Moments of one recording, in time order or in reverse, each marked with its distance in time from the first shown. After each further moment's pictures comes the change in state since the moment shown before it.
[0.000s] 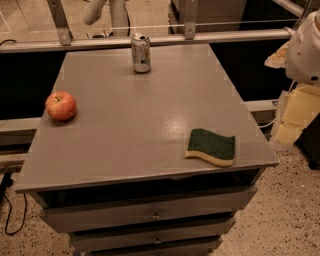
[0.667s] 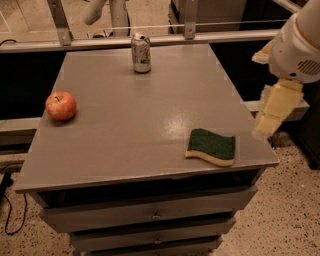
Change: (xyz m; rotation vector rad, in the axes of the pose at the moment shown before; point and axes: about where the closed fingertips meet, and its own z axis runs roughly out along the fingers) arm -0.015 -0.023 0.019 0.022 -0.046 -0.006
